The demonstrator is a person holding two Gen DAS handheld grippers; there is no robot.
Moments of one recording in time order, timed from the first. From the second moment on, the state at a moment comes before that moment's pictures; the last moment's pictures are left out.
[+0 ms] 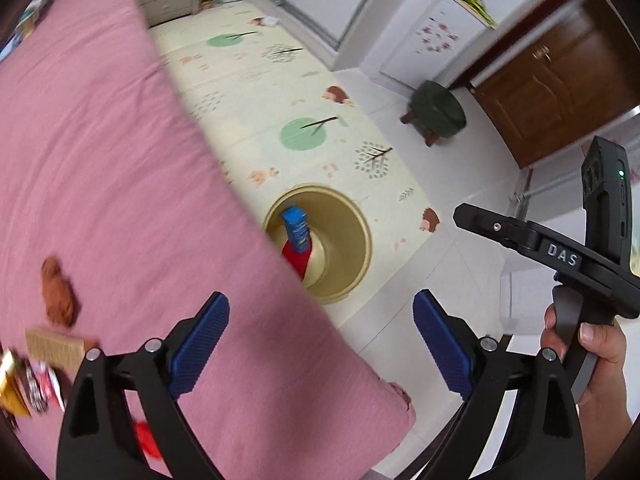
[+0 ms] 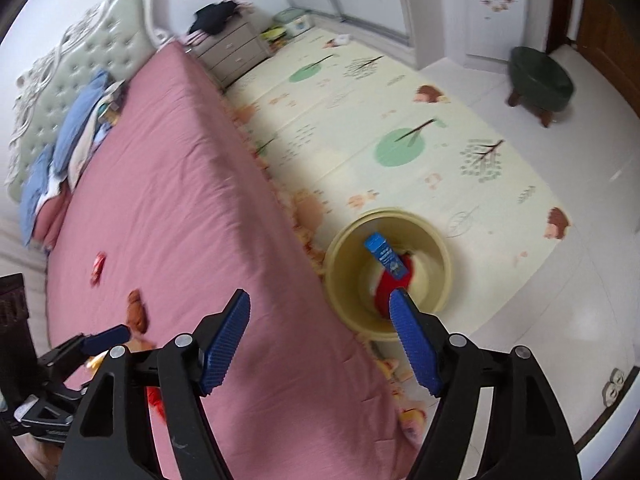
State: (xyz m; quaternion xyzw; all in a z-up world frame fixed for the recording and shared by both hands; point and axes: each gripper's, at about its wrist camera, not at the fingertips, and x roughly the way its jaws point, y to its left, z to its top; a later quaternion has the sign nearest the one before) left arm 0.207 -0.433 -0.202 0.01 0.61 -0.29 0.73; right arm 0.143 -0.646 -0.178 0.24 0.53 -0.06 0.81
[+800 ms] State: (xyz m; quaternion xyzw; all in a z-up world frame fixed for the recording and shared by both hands) left arm 0.137 -0.202 -0.242 -0.16 0.63 -0.08 0.75; right arm 0.189 -0.387 -0.205 0.08 0.60 0.16 0.78
